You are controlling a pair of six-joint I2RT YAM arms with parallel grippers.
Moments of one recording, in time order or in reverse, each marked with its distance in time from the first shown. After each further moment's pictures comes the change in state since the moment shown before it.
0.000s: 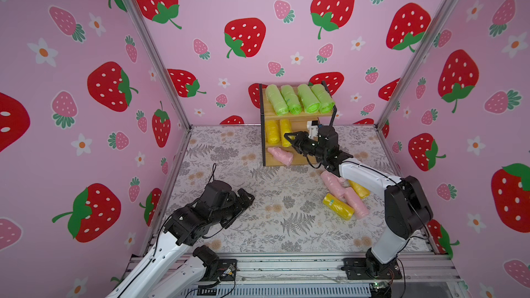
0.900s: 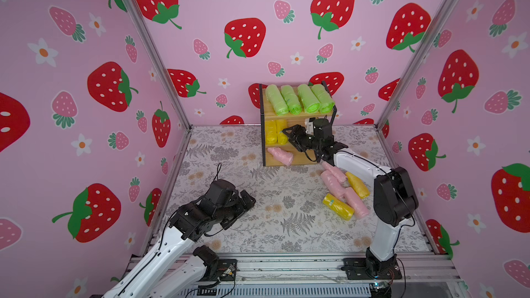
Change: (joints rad) left arm 0.002 0.043 -0.005 -0.024 0.013 0.035; right arm -0.021 0.070 0.153 -0.235 0.011 -0.050
